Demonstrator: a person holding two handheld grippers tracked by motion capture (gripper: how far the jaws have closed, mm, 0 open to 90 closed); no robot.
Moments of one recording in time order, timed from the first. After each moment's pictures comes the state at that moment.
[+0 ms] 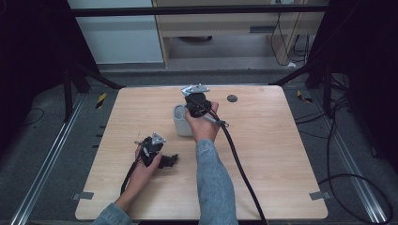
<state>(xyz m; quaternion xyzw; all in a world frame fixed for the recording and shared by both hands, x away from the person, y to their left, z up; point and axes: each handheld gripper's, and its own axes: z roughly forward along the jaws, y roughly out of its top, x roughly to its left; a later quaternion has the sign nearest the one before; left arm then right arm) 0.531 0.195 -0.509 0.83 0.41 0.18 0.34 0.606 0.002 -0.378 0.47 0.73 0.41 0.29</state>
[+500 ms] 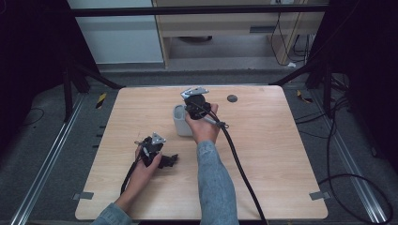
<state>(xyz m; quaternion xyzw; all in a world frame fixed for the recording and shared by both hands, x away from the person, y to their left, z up) 0.531 0.195 -0.508 0.83 0.41 0.18 0.34 0.605 0.003 -0.385 0.46 0.74 0.40 0.27</state>
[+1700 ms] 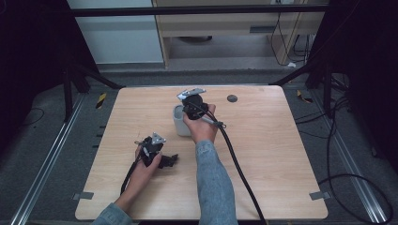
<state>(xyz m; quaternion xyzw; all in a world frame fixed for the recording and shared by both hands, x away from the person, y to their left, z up) 0.531 0.195 -0.509 0.83 0.41 0.18 0.34 0.609 0.010 -0.389 0.46 0.76 0.39 0.25</state>
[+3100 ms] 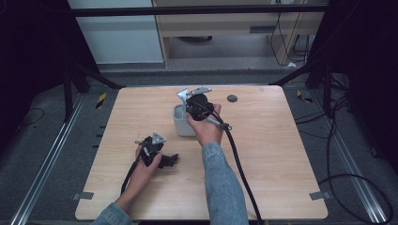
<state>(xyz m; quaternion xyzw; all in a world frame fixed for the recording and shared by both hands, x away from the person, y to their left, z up) 0.532 0.194 -0.509 0.83 0.41 0.18 0.34 0.589 -0.006 -0.368 0.44 0.76 0.40 0.25</state>
